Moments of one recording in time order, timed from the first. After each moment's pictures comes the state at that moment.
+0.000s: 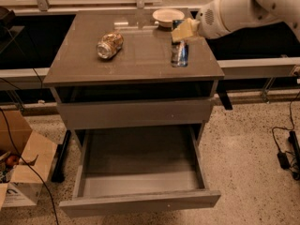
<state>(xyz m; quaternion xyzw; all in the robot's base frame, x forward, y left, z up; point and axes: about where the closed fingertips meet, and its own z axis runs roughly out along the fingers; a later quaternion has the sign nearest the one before) 0.689 -0.107 0.947 -0.22 0.86 0.28 0.36</state>
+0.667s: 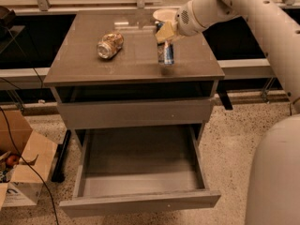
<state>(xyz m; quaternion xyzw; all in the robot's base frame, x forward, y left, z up) 0.748 -0.069 0.916 -0.25 0.87 0.26 0.33</state>
